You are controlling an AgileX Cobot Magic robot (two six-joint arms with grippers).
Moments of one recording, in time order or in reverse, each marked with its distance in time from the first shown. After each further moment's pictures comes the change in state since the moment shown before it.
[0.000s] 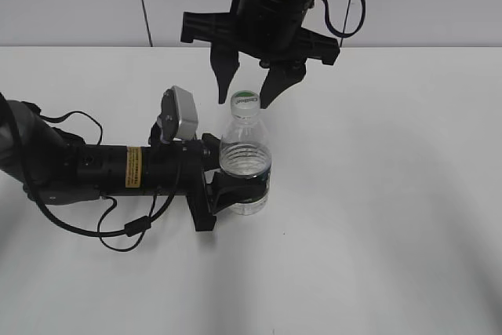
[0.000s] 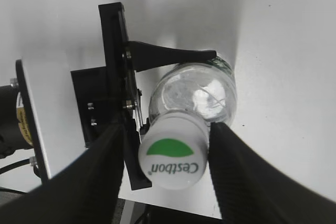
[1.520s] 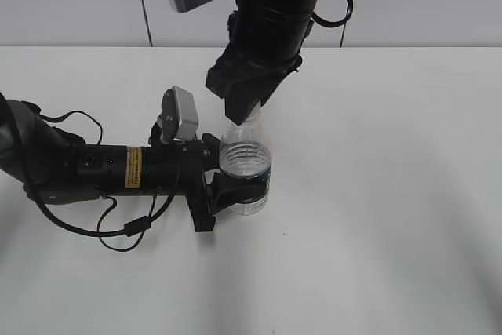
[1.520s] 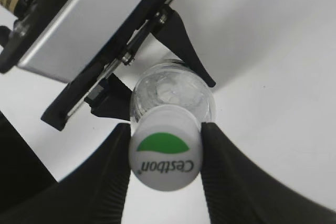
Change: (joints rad) left arm 0.000 0.000 -0.001 0.005 0.003 0.001; right arm 0.000 0.001 0.033 0.001 0.001 -0.864
